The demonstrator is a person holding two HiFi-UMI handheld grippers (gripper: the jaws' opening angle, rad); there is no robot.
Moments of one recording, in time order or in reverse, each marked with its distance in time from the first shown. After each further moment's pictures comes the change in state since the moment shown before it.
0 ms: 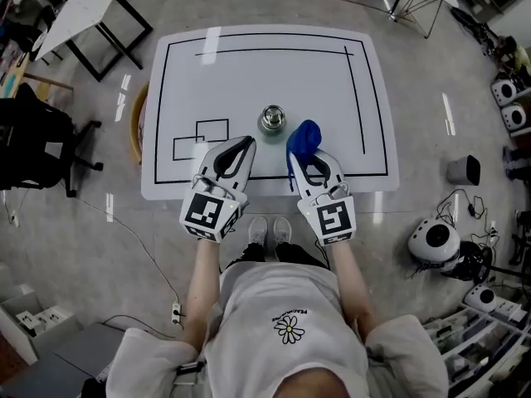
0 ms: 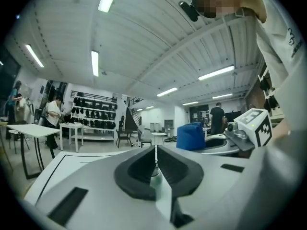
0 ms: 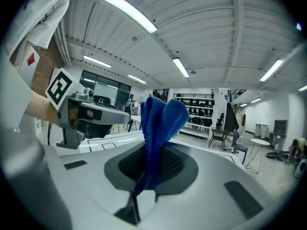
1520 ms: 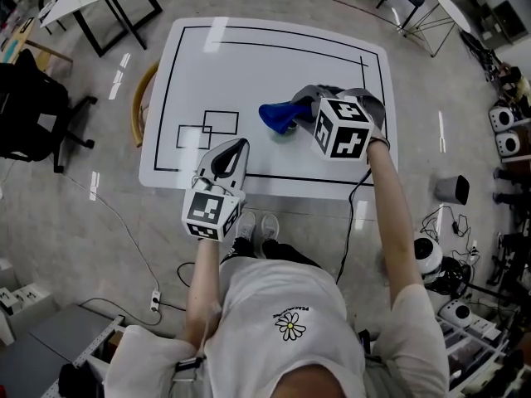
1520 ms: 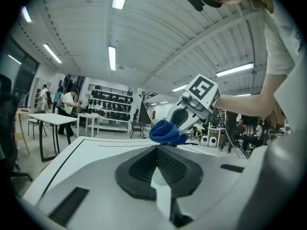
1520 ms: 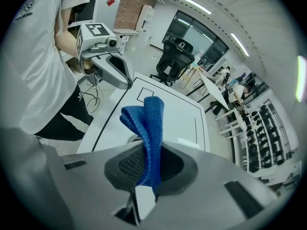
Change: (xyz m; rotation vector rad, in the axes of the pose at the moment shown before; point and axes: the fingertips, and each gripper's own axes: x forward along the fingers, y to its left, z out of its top) left arm -0.025 0.036 -0.035 -0.108 0.070 0.162; right arm 0.096 -0.006 -0.006 -0.877 0.617 0.778
